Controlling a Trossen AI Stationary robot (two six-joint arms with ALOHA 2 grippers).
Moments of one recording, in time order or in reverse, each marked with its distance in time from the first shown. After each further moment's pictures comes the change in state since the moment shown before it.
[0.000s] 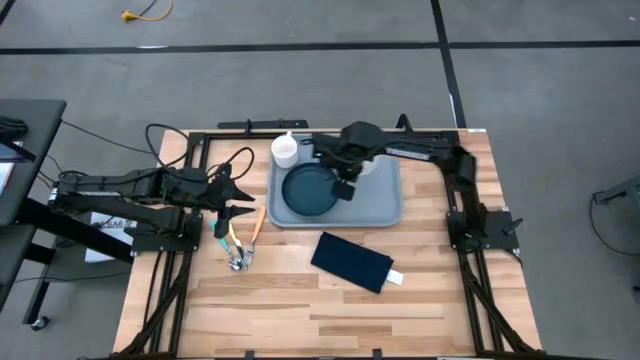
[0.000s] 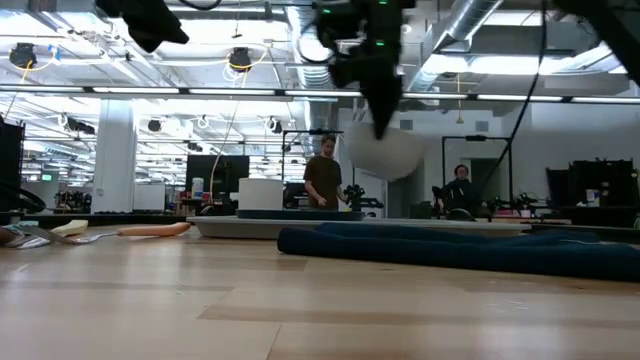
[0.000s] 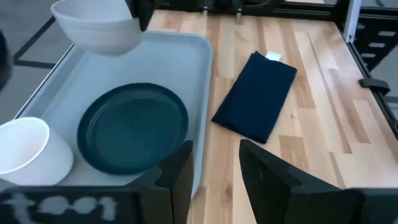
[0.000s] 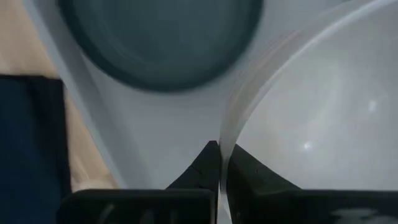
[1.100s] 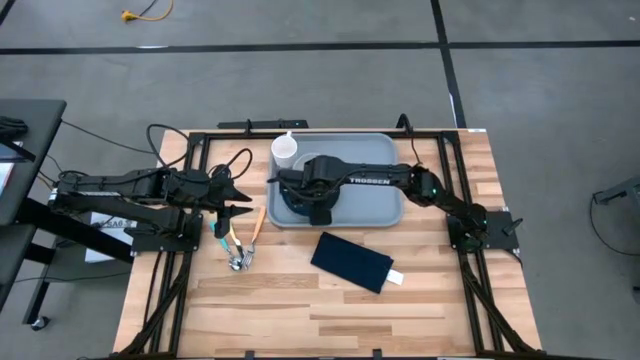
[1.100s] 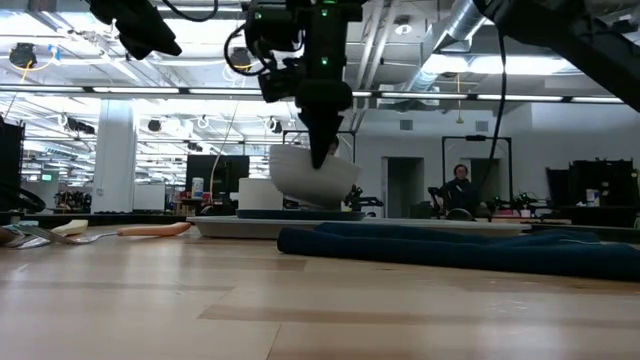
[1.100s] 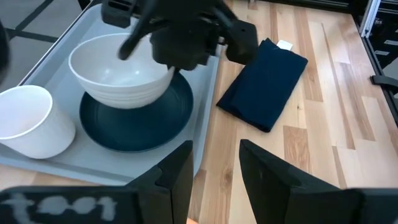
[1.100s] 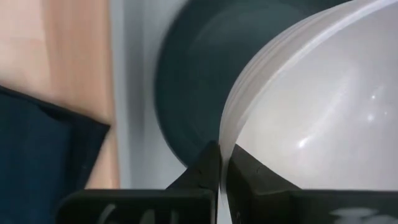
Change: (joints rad) left arm 0.000 0.000 0.000 -0.065 -0.025 -0.079; right arm 0.163 0.329 0.327 0.021 0.027 -0.213
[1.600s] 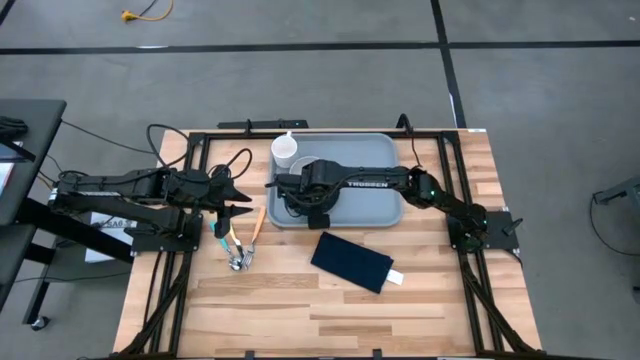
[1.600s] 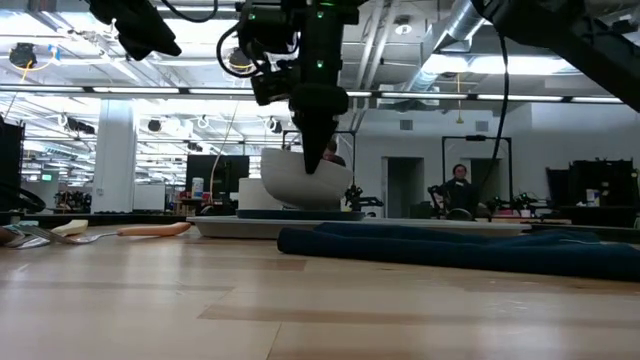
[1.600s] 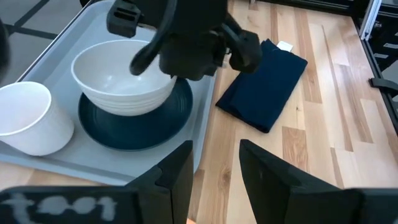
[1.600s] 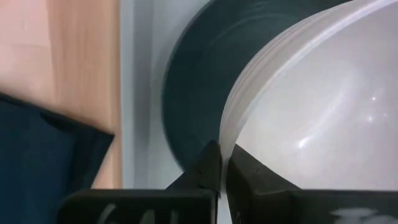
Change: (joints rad) left arm 0.000 0.000 0.000 -0.002 0.000 -0.019; right arm 0.015 0.026 0.002 0.027 -0.002 -0.017
